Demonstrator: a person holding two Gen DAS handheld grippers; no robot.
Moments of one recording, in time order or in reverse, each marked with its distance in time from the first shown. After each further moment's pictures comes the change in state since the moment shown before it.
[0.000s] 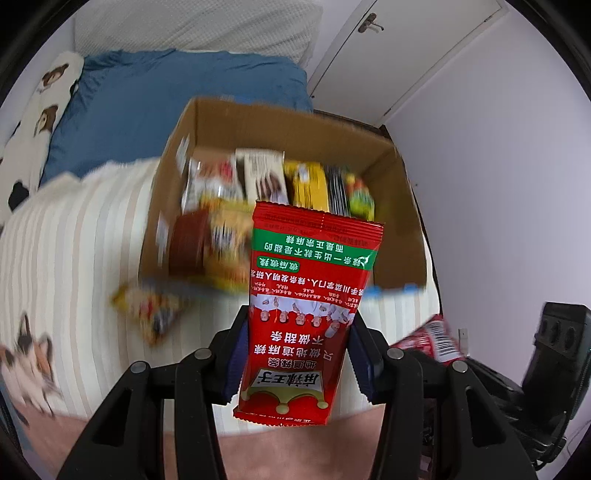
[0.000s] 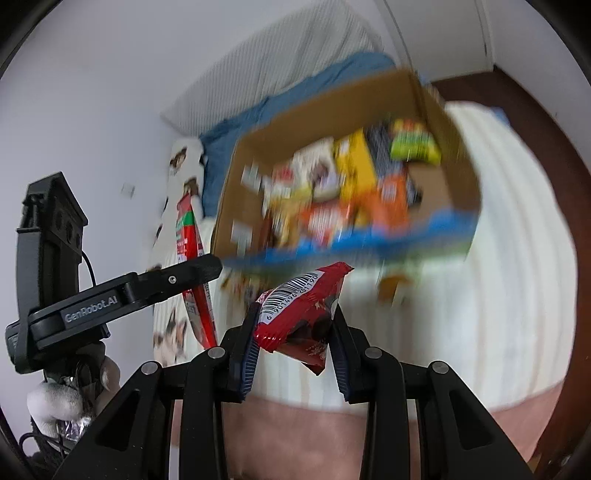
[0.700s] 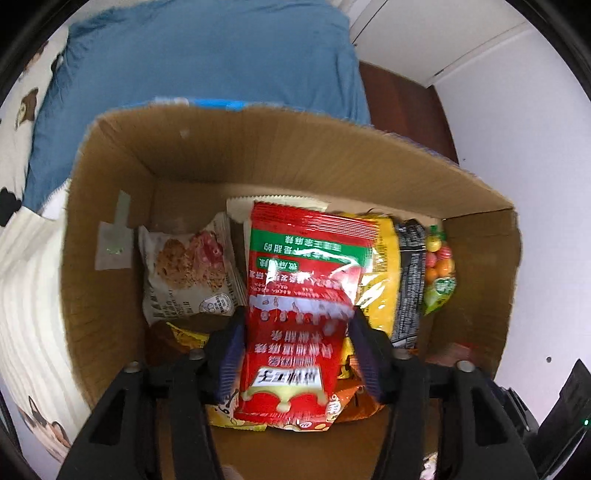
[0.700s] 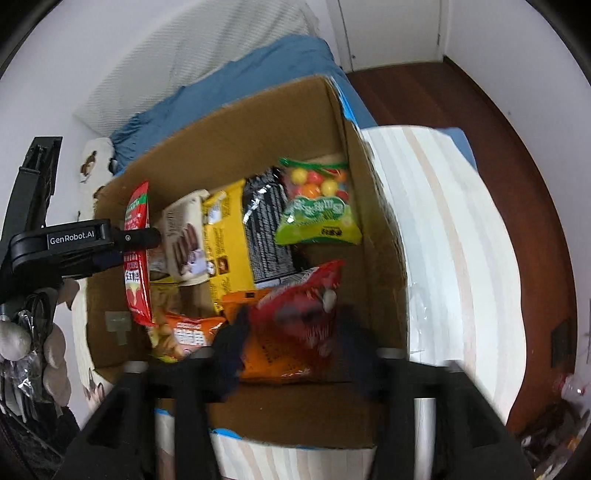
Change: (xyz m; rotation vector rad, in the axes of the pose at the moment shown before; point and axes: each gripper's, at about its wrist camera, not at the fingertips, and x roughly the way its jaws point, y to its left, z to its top) left arm 0.161 0.025 0.152 -0.089 0.263 0.114; right arm 0.100 -0.080 0.118 0.065 0.146 -0.287
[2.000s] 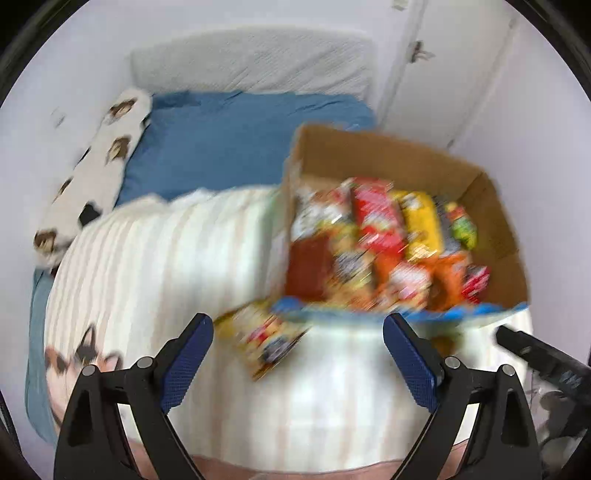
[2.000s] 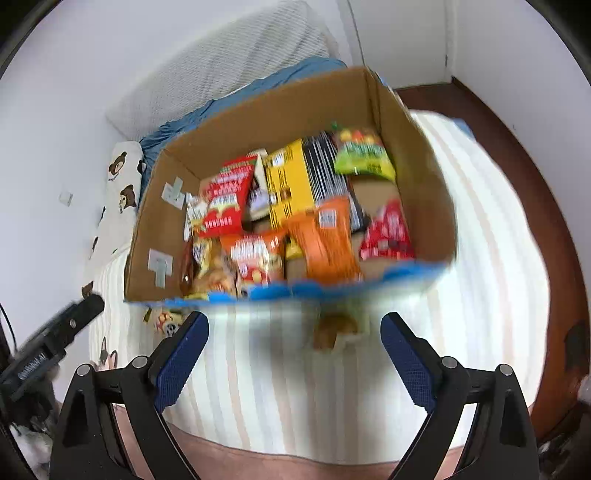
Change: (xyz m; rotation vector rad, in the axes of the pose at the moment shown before) left arm -0.097 0.077 -0.222 -0.002 -0.457 0.201; right arm -0.030 0.033 -0.126 -0.011 -0.116 0.098
